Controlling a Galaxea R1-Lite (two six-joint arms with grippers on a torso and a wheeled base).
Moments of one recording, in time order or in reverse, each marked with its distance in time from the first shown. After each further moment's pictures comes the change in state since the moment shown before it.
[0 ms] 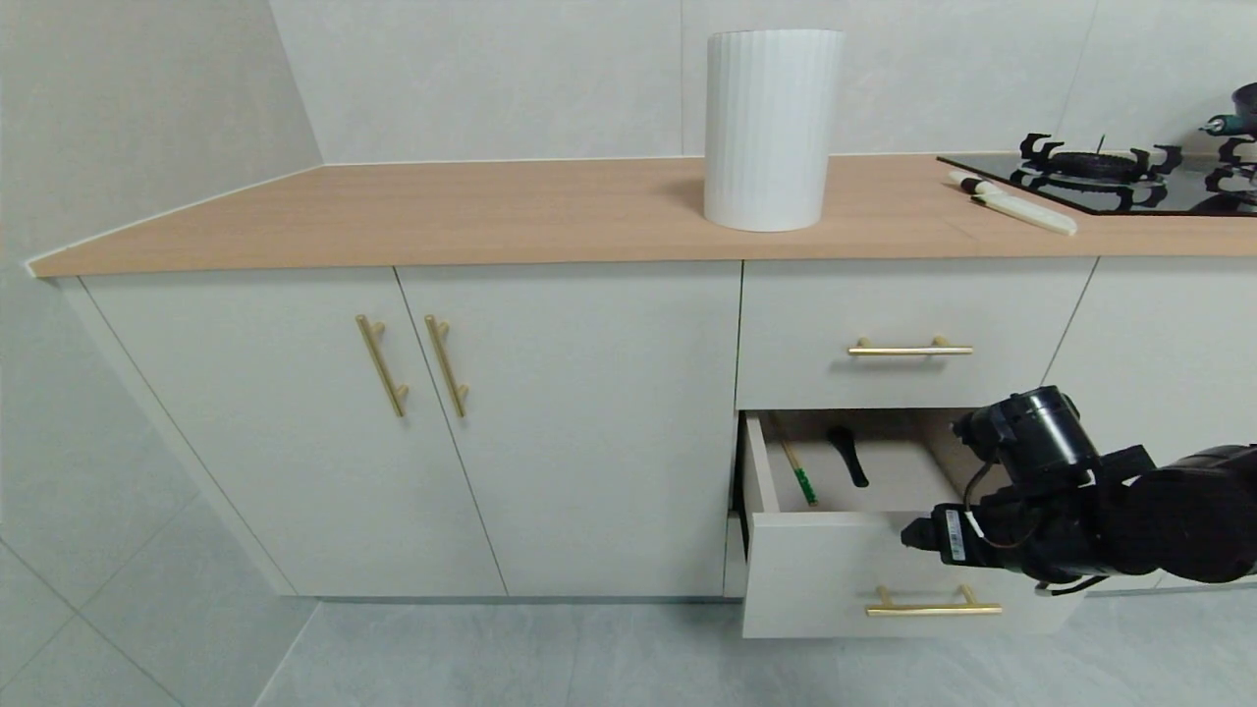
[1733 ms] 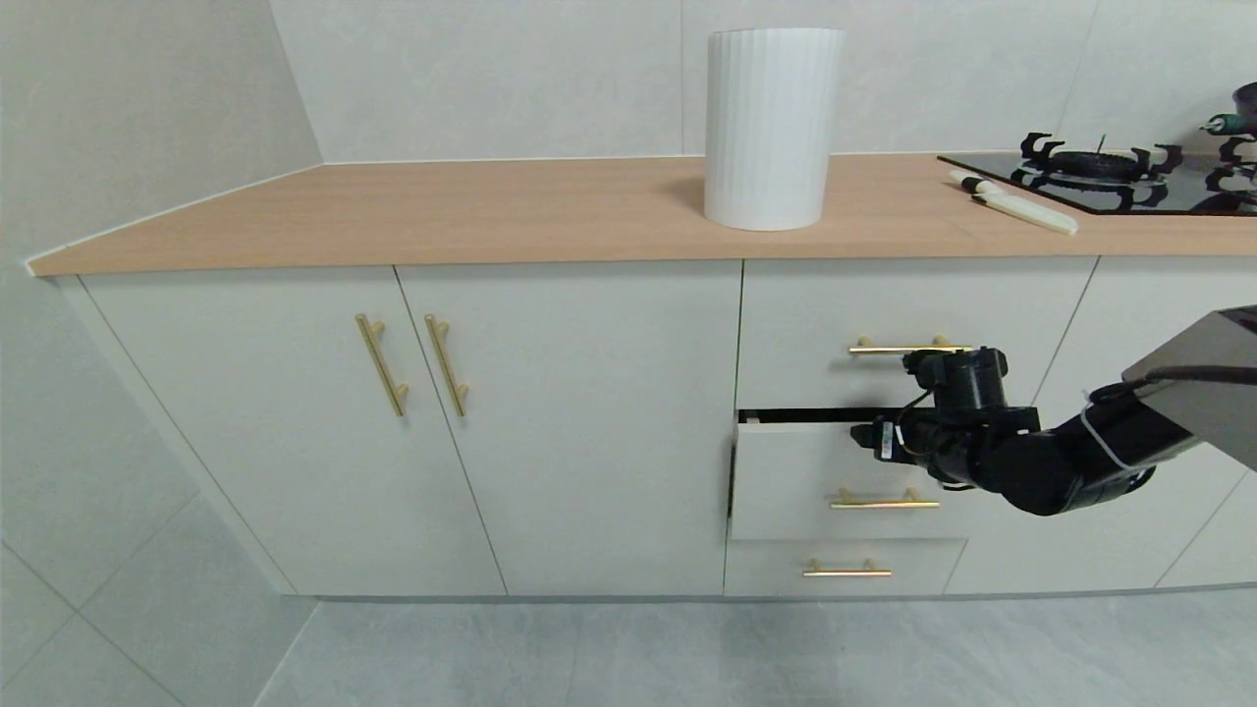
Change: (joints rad) left arm 0.000 0.000 0.000 0.000 0.000 0.000; right arm -0.093 0.358 -0.313 -0.431 0.003 -0.110
